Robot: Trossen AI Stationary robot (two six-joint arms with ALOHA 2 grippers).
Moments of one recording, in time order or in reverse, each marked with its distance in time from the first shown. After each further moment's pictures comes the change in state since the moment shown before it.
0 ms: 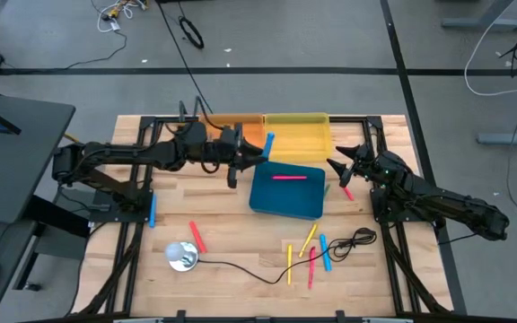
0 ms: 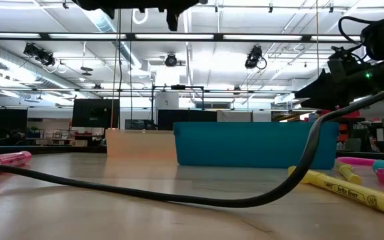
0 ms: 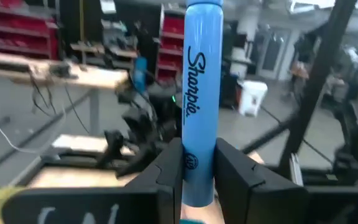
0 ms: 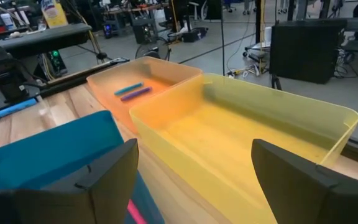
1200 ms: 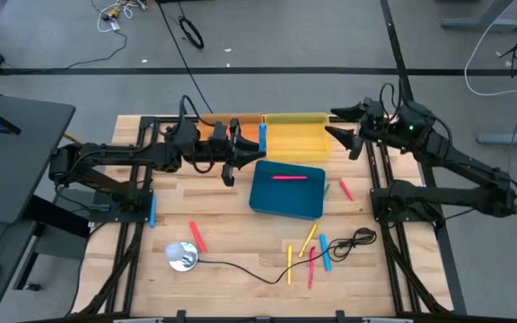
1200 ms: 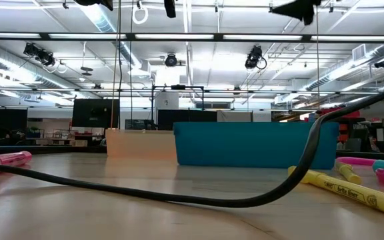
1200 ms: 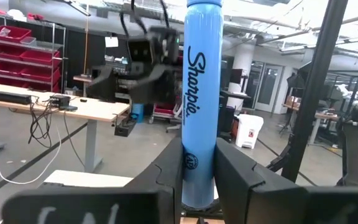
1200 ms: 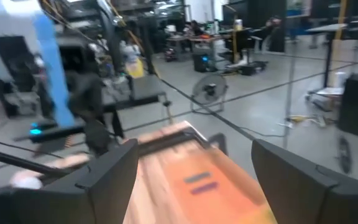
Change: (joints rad) left arm -0.018 -0.029 0.000 0.113 -0.037 -0.055; right arm 0.055 0.483 0.890 -0.269 -0.201 -0.041
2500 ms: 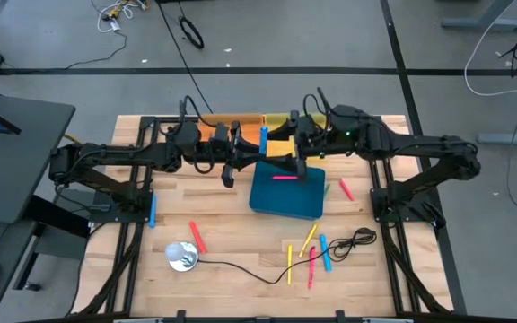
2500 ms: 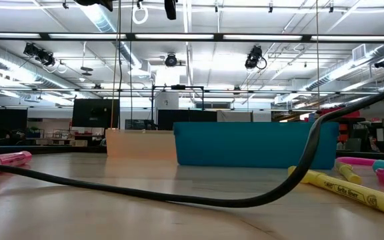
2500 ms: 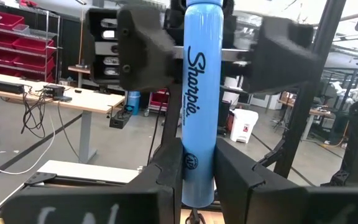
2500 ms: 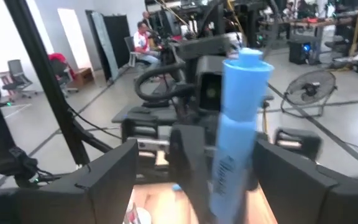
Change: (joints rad) left arm 0.001 0.000 0.000 -0.029 0.019 -0.020; right arm 0.383 0.604 0.468 0.124 -0.020 -0.012
